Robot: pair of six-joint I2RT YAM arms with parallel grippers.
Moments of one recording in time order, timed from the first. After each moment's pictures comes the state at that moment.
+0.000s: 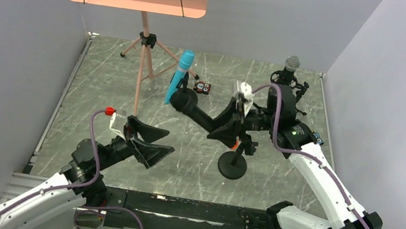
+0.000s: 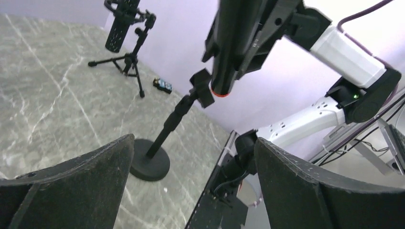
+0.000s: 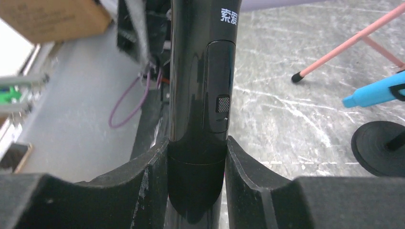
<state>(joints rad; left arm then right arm) -0.76 0.27 0.19 0.37 0.23 -0.69 0.52 1.11 1.06 -0.36 -1.14 -0.21</state>
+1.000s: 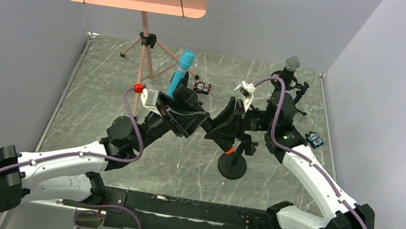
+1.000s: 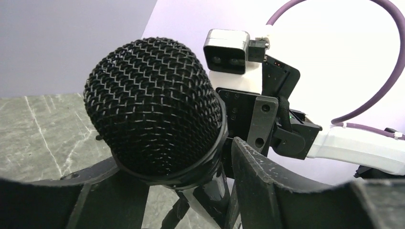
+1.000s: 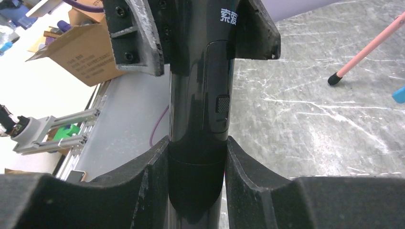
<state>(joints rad) -0.97 0.98 0.57 0.85 -0.10 -0.52 0.49 1.14 0.87 0.19 -1.21 0.35</state>
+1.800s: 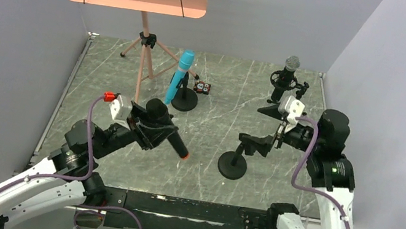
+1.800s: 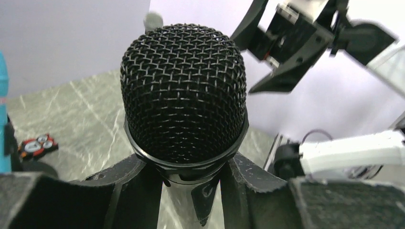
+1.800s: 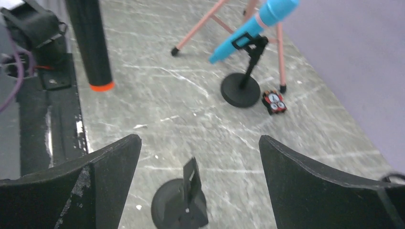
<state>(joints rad) -0.88 0.54 0.60 0.24 0.08 -0.34 0.14 0.82 1.05 -0.55 -1.04 -0.41</state>
